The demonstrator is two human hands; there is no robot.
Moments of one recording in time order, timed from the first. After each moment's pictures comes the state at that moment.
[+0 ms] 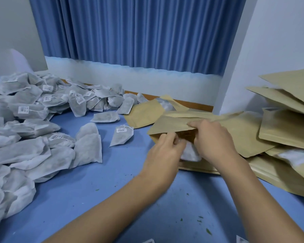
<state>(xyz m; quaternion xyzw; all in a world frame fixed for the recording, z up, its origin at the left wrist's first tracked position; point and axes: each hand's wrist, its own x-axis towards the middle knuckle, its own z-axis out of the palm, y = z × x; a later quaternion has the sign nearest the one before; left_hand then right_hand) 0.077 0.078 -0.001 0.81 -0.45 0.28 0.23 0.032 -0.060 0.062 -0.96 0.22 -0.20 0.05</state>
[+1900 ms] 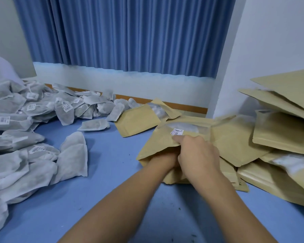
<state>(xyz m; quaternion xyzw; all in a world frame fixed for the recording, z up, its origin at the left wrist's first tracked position) 0.140 -0.017 -0.023 0.86 -0.50 0.02 0.10 0.039 -0.055 0.038 -0.95 0.24 -0.18 -0.01</state>
